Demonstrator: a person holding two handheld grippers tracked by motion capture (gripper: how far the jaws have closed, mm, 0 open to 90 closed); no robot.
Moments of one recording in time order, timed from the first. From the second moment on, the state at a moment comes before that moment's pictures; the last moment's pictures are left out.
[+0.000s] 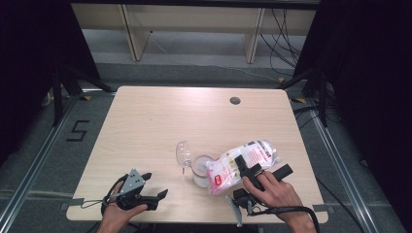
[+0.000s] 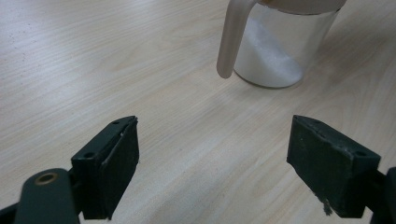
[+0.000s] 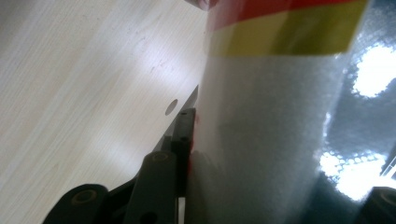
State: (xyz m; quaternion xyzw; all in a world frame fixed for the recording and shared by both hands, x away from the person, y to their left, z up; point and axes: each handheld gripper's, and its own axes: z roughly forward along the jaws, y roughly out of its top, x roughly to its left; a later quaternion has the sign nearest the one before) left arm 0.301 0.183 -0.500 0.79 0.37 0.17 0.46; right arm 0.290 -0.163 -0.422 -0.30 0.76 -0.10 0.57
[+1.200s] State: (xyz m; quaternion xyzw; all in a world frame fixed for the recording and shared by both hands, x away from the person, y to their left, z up) left arm 0.301 0.183 -0.500 0.79 0.37 0.17 0.46; right arm 0.288 -0.164 -0.420 -0.30 0.76 -0.10 0.57
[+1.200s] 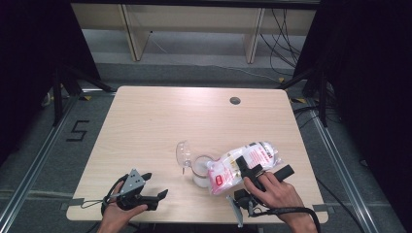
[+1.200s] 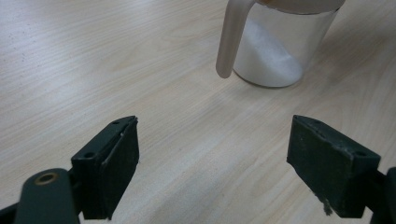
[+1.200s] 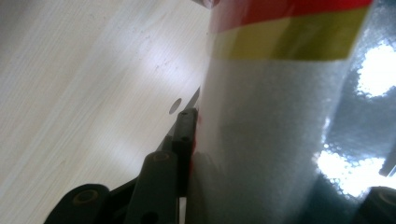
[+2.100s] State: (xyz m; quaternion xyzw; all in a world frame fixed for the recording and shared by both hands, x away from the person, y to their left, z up) left arm 0.301 0.183 -0.500 0.79 0.36 0.17 0.46; right arm 0.288 -0.160 -0.410 -0.32 0.75 -0.13 0.56
